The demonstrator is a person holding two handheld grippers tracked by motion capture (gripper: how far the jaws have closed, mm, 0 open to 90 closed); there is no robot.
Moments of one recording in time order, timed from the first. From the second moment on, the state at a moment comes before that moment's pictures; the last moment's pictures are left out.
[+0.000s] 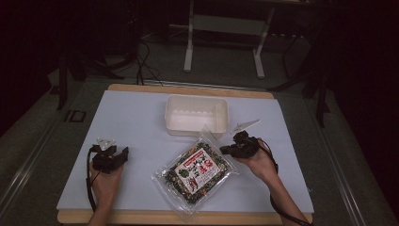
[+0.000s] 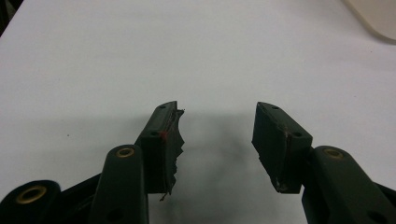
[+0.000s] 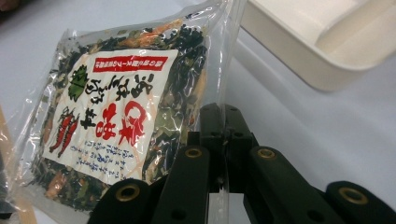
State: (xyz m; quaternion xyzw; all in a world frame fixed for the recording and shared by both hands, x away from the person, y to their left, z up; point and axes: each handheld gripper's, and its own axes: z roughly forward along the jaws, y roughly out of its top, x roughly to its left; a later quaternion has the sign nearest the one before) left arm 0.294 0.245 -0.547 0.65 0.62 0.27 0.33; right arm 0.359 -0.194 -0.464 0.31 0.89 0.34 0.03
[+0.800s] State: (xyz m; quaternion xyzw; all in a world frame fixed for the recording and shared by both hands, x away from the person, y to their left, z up) left arm 0.293 0.245 -0.547 0.65 0.63 0.27 0.33; right arm 0.369 -0.172 -0.406 0.24 0.91 0.33 0.07
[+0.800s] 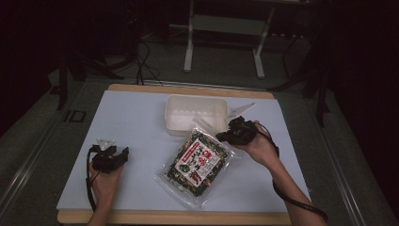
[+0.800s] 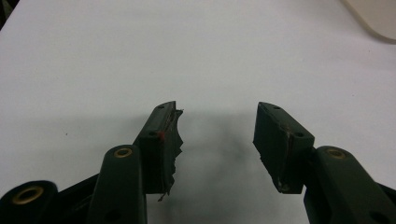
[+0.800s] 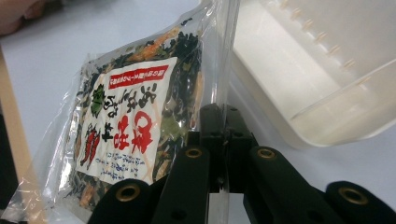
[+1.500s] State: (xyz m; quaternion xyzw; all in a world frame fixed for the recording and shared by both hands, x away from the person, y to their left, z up) left arm 0.293 0.246 -0.546 0.65 0.63 0.26 0.33; right arm 0.380 -0.163 -0.364 0.19 0.92 0.32 0.11
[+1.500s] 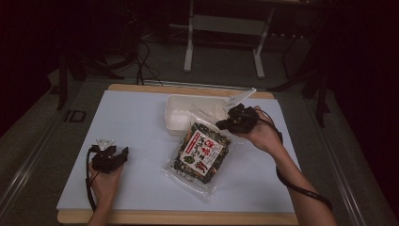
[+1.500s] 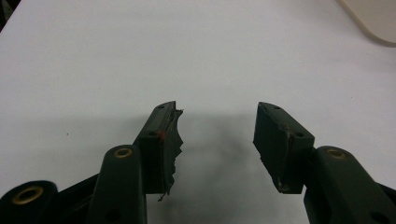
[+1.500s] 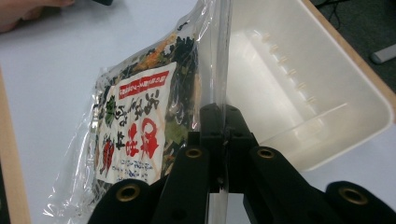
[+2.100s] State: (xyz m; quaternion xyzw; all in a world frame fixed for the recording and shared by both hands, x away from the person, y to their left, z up) left arm 0.292 0.246 -0.546 0.65 0.63 0.27 0.34; right arm 0.384 -0.154 -0.334 0.16 0.92 0.32 0.13
